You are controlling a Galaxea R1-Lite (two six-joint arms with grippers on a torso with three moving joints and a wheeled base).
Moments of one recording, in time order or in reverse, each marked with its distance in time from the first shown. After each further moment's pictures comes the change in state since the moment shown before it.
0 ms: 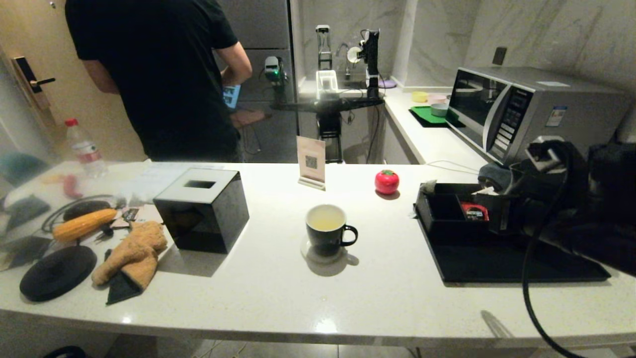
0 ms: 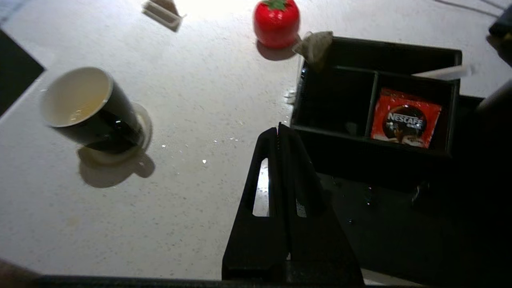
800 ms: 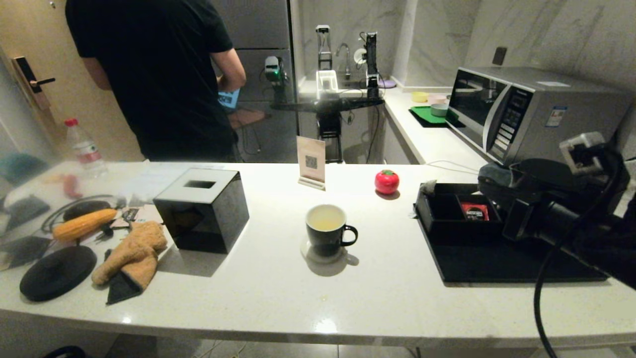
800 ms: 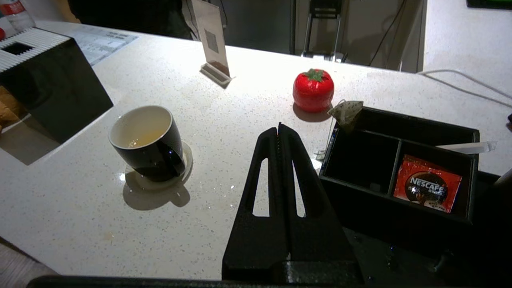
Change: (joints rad) left arm 0.000 0.000 0.000 0.000 0.000 0.000; right arm 0.006 -0.069 0.183 -0.356 0.128 -0.046
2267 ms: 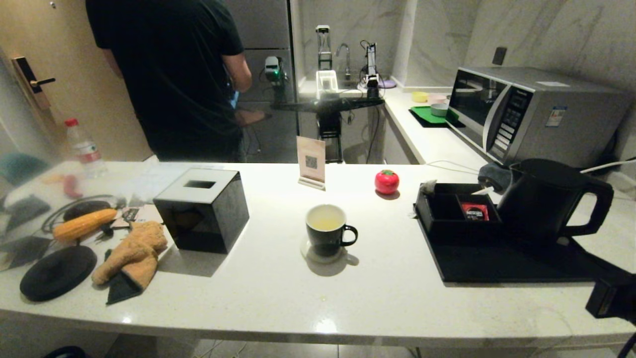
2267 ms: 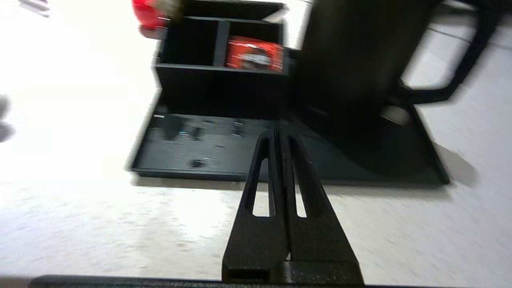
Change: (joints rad) left arm 0.000 0.000 0.000 0.000 0.000 0.000; right arm -0.345 -0.129 0.511 -0.294 -0.047 -0.112
